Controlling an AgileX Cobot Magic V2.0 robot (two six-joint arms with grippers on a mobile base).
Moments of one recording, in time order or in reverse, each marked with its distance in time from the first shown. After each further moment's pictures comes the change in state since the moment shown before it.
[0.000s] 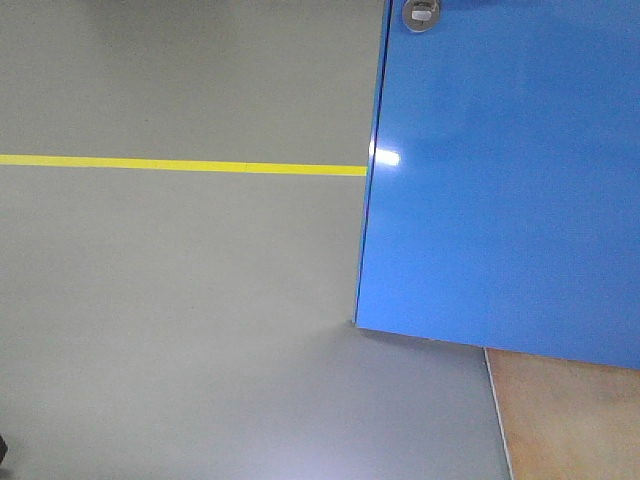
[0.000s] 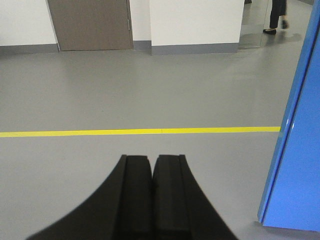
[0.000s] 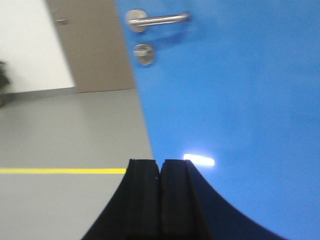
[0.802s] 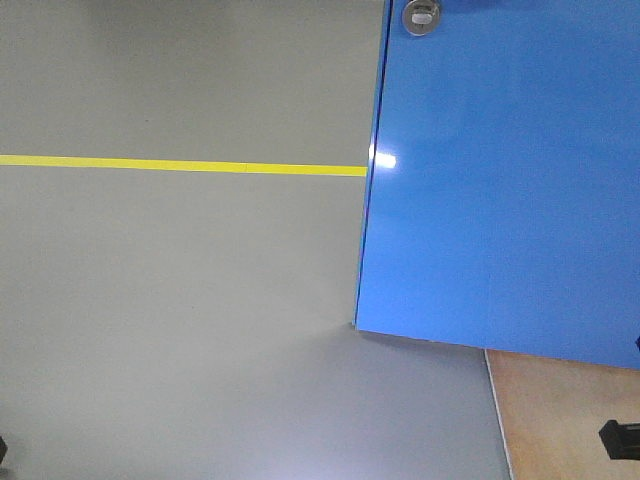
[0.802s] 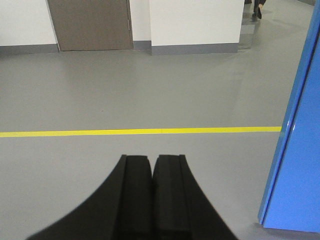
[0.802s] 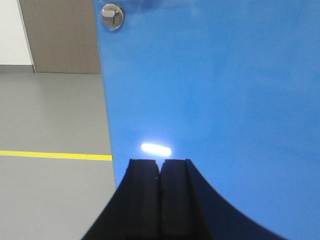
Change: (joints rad) left arm 0.000 0.000 0.000 0.000 0.000 0.000; right arm -0.187 0.005 0.246 0.148 -0.212 -0.252
